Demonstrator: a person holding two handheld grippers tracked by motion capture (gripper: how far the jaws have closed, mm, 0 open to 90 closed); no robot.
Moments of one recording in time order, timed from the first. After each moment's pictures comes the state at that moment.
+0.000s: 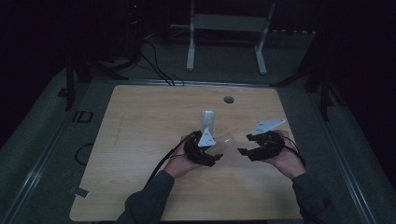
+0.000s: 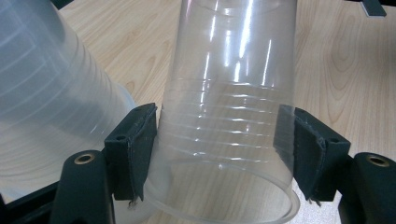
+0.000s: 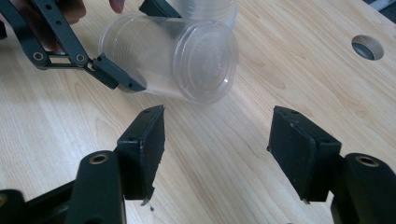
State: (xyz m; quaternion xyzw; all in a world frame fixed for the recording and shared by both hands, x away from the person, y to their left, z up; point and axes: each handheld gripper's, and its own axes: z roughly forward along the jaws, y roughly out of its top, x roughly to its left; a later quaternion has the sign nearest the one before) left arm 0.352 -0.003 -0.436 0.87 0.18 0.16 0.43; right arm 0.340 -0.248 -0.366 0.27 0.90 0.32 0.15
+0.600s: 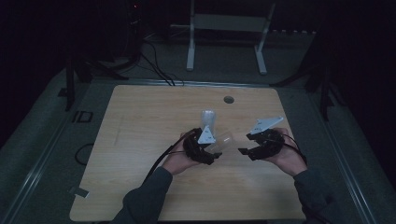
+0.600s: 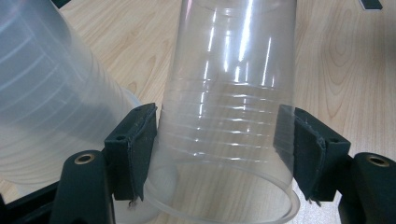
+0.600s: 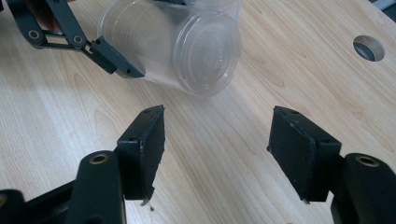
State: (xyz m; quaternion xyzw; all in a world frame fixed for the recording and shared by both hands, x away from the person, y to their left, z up) left arm 0.358 0.000 -0.427 0.88 0.17 0.15 0.42; right arm 0.343 -0.246 -0.360 0.25 0.91 0.30 0.15
